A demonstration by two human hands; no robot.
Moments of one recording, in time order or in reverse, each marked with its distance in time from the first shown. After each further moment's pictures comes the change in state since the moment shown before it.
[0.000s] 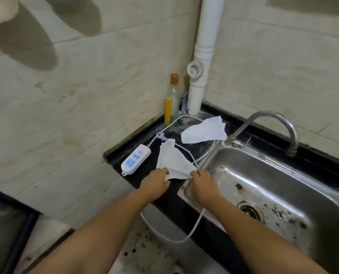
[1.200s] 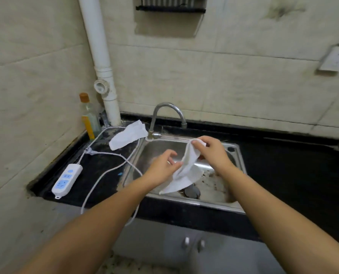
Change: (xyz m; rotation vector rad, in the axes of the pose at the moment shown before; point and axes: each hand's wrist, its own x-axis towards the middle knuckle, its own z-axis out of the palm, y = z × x) left_hand -0.084 0.213 0.020 -0.398 -0.052 0.523; right_hand -0.215 0.114 -0.132 0.954 0.638 0.335
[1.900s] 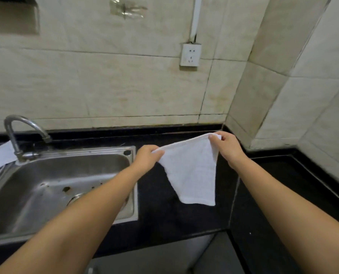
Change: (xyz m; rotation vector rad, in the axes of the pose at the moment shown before) left_hand 0.109 0.227 0.291 -0.097 -0.162 0.148; right_hand -0.067 0.160 -0.403 -0.092 0.458 0.228
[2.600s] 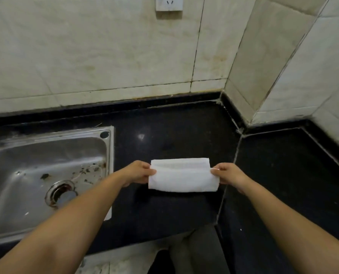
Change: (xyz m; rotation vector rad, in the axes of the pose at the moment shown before) left_hand 0.038 -0.071 0.101 -0.168 -0.488 -0.592; right_hand 0.025 0.198 -0.025 -0.078 -0.432 0.560
